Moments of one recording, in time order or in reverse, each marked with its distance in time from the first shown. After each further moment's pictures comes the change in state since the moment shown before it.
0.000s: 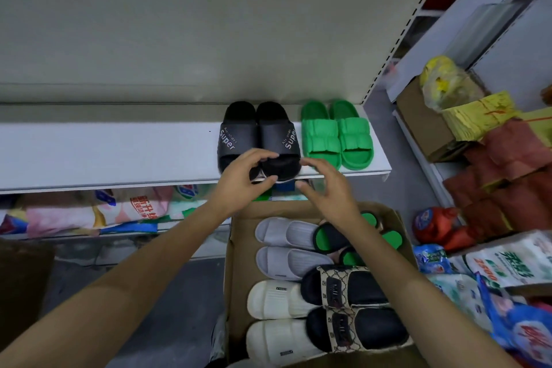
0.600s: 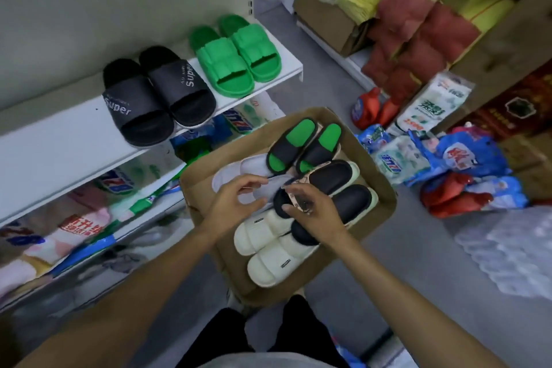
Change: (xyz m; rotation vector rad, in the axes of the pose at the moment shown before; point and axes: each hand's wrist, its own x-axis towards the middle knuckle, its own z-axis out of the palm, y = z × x) left_hand -0.117 -0.021 0.112 -0.226 -0.562 -0.057; right_hand -0.237 0.029 0.060 0.166 0.266 0.536
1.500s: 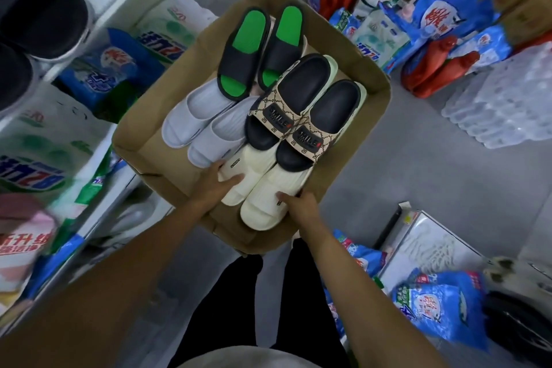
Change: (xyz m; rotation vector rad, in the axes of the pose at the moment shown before) left_hand -0.008 -0.184 0.072 0.174 -0.318 -0.627; right_hand -0.077 0.137 0.135 0.501 0.364 1.001
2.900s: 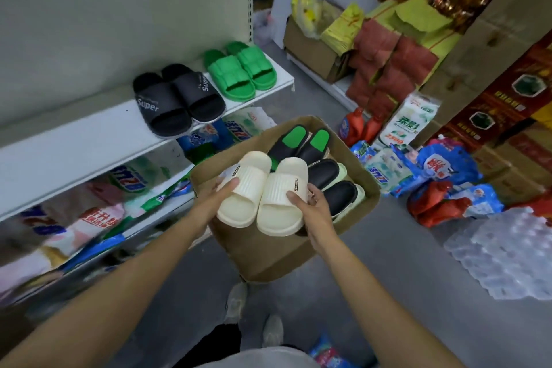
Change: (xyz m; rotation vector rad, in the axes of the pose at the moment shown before) left_hand -0.212 0.096 -0.090 -0.625 0.277 0.100; right_hand -0.152 -0.132 -0.050 0.219 -0.298 -0.453
